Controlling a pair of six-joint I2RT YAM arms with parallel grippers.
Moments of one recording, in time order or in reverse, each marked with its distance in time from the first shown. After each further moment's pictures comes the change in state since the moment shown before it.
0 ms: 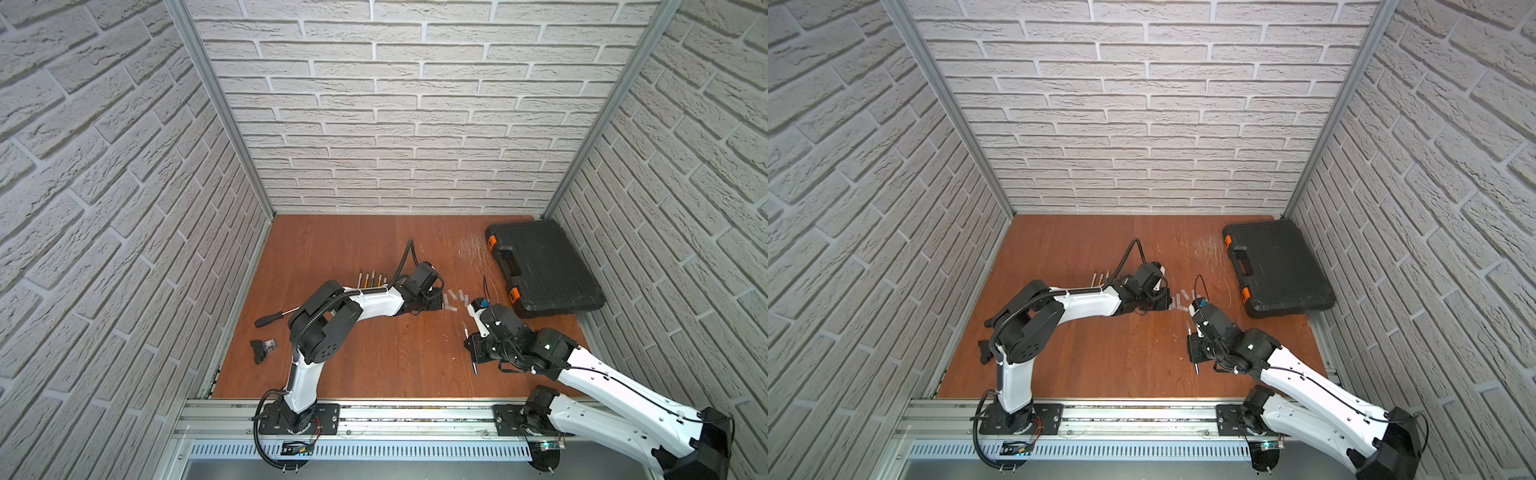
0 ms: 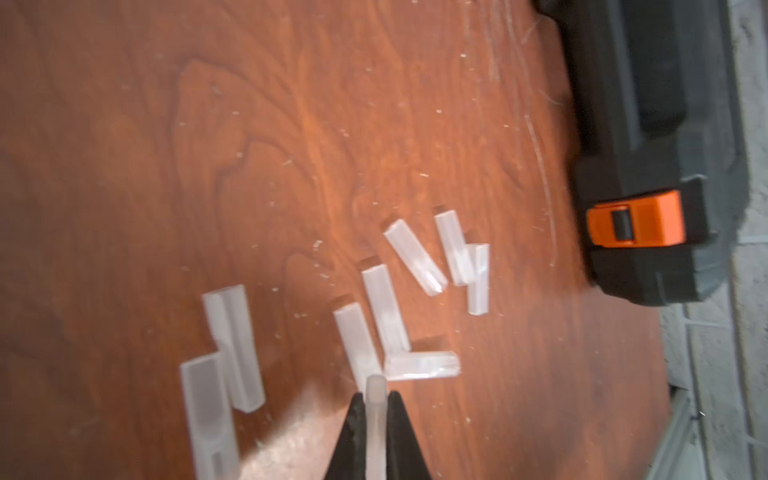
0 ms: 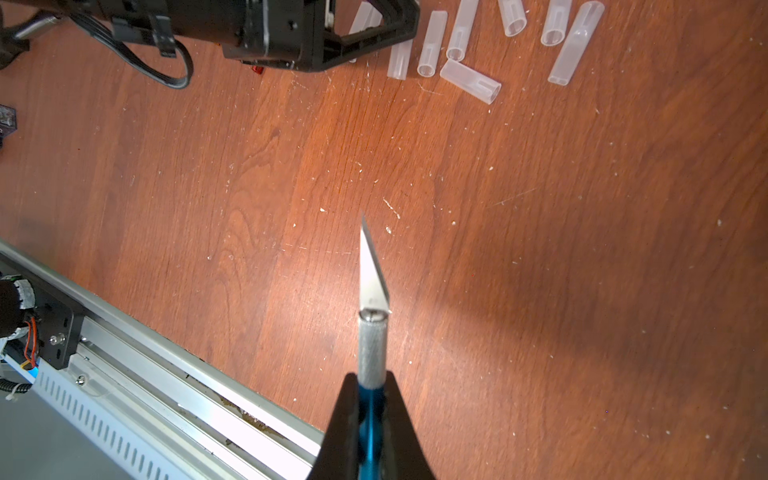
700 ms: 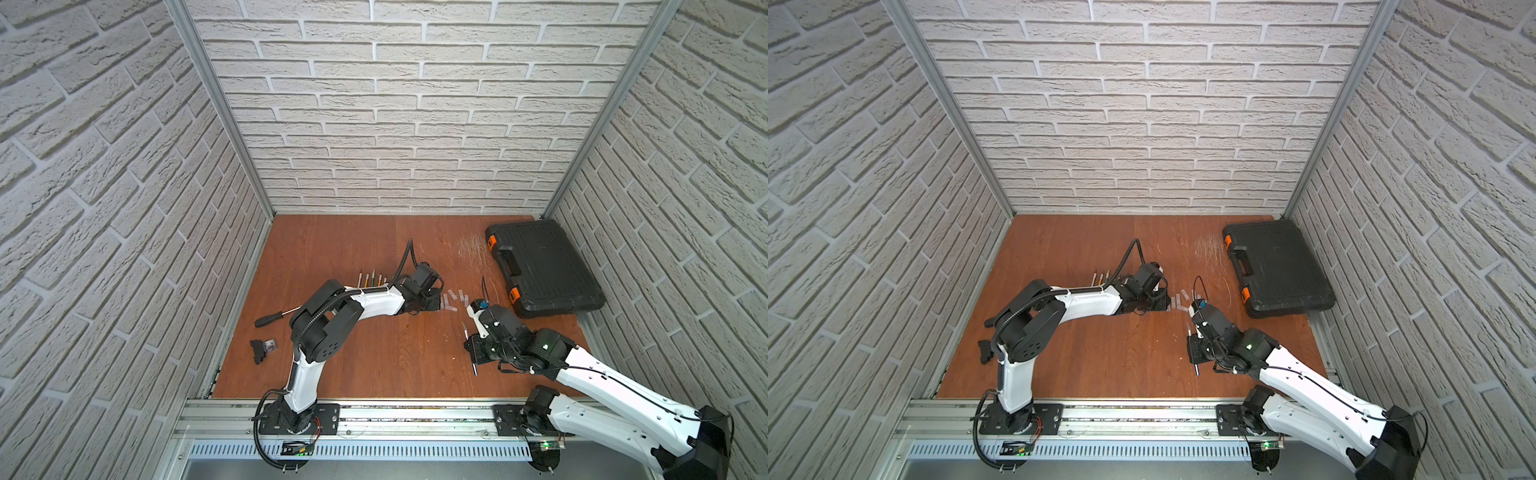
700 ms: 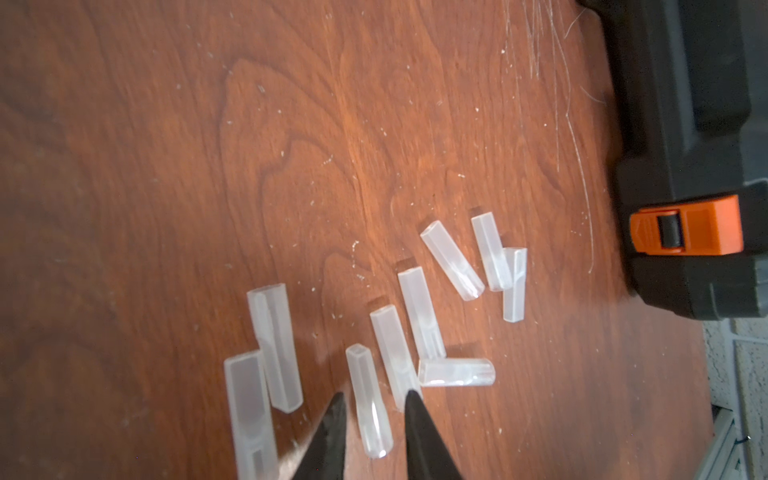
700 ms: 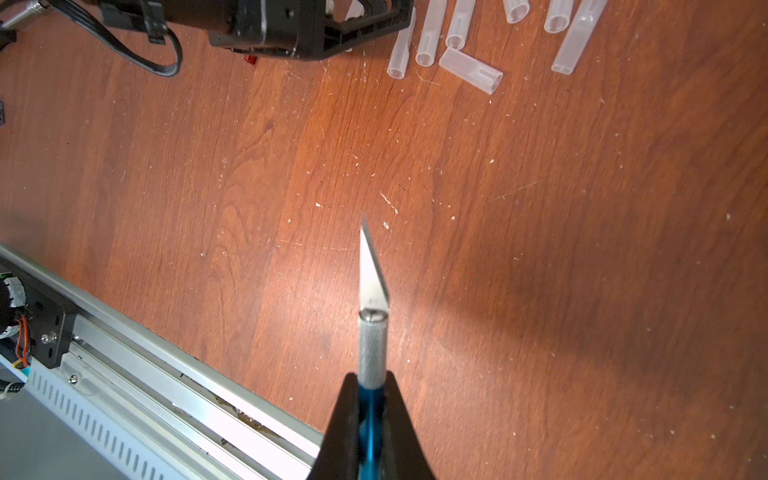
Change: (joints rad) left arm 0.001 0.005 0.013 -0.038 -0.036 0.022; right arm 0.000 0.010 -0.009 0.014 -0.005 0.000
